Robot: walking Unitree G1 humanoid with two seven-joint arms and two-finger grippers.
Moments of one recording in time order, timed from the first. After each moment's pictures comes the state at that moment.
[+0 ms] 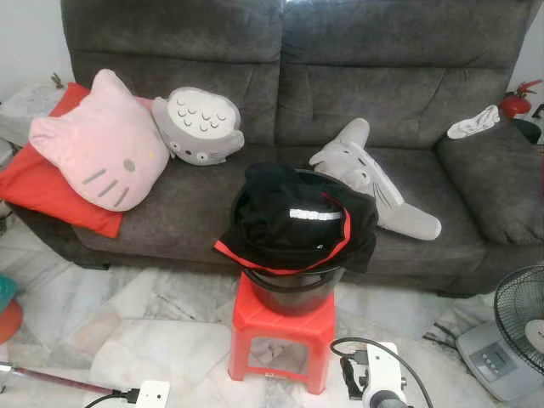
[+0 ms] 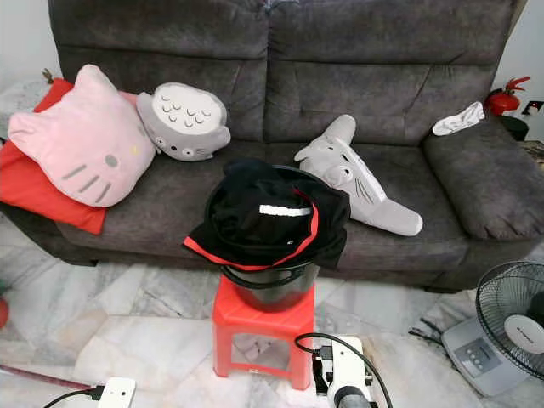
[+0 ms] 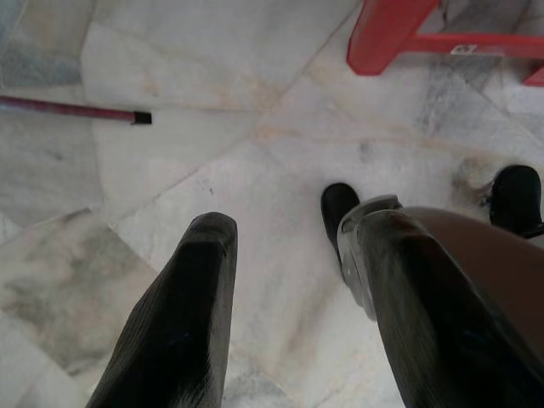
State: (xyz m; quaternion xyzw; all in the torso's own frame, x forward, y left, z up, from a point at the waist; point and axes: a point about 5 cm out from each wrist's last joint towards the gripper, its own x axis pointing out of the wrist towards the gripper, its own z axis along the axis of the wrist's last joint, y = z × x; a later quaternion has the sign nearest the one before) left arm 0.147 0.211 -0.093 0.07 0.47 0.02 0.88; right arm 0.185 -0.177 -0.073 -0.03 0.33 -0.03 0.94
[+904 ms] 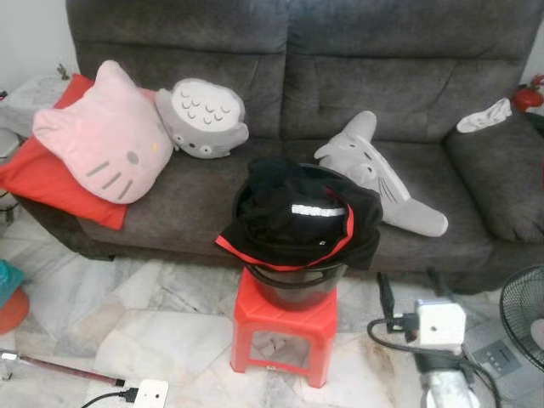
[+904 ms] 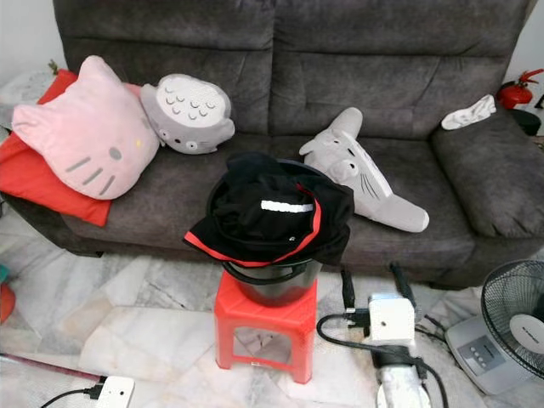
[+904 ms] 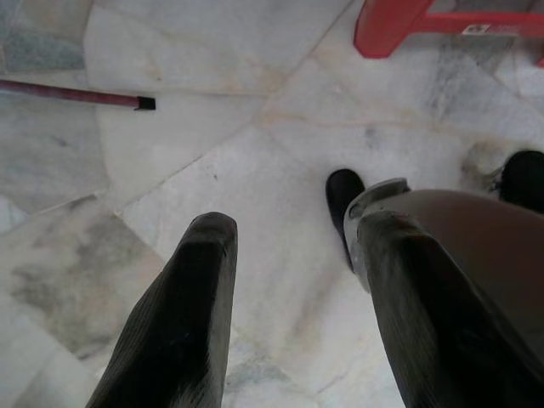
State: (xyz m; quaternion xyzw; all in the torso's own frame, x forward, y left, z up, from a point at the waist) left arm 0.147 0.215 -0.093 0.09 0.47 0.02 0.88; right arm 0.219 -0.196 0.079 -0.10 -0.07 -0.01 0.99
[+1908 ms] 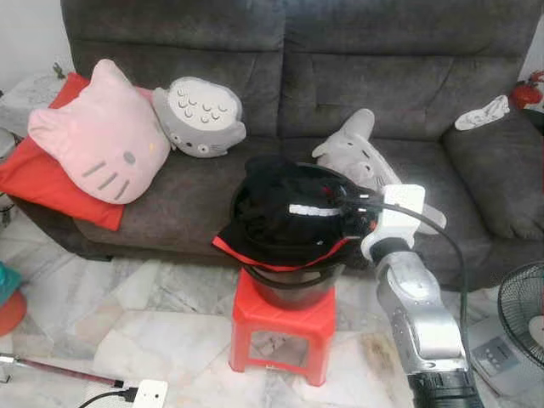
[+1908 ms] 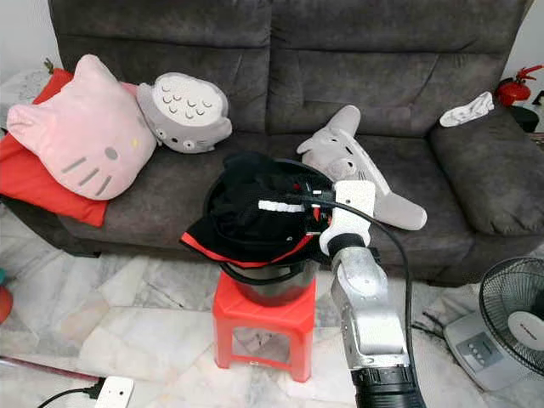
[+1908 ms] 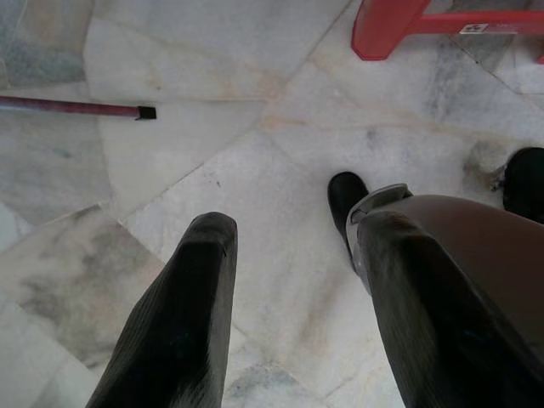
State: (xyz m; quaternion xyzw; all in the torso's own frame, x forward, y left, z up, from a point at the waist) left arm 0.150 0.215 -0.092 0.09 0.46 0.02 0.88; right arm 0.309 -0.146 0.148 0.00 0.02 0.02 1.00
